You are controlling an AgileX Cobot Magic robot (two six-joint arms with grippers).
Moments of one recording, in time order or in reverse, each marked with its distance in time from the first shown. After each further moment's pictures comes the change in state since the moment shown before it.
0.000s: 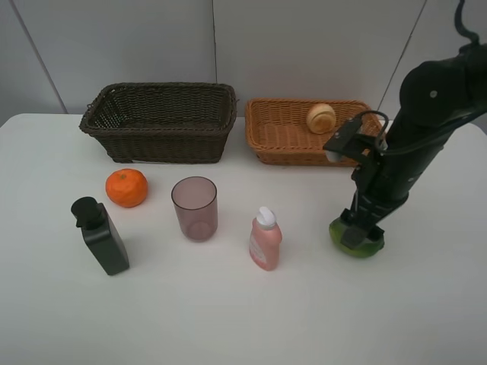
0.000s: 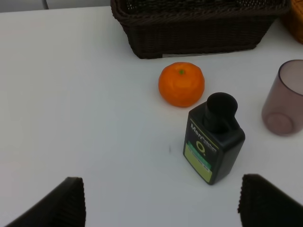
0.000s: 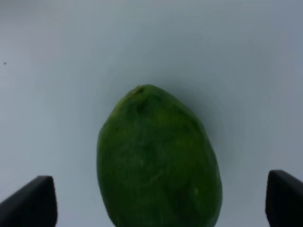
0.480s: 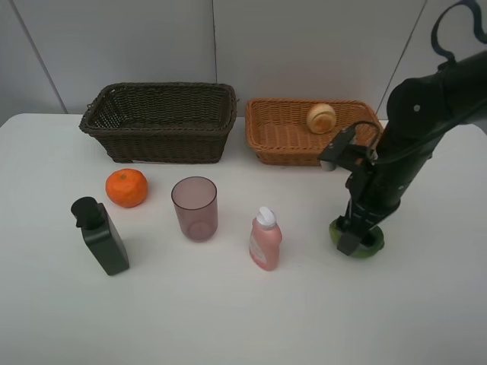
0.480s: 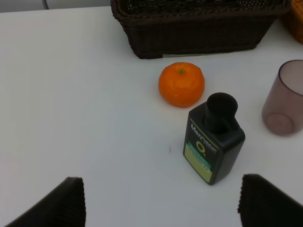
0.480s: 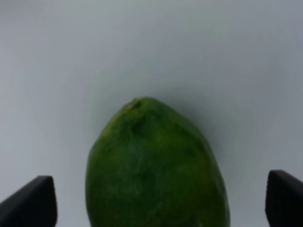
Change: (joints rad) left arm 0.000 0.000 0.000 0.000 0.000 0.000; right arm -0.001 0.069 0.000 -0.010 -0.045 0.000
